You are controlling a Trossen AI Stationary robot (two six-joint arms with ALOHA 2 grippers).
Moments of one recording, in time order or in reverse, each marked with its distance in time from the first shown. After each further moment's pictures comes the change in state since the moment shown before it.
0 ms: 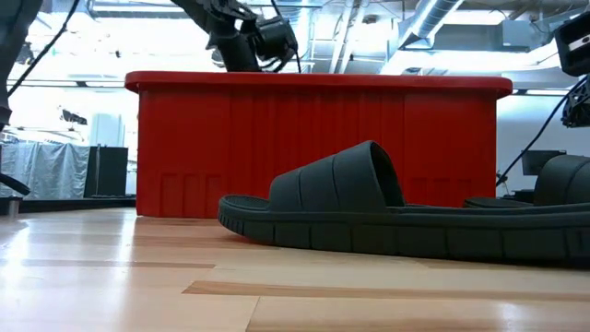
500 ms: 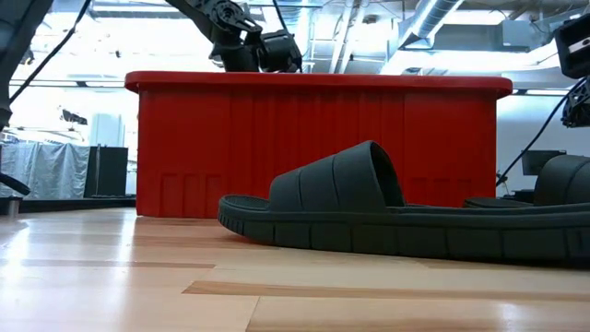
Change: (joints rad) left arm -0.002 0.054 0.000 -0.021 0.022 -0.027; right arm 0.000 0.000 0.000 -0.018 0.000 0.000
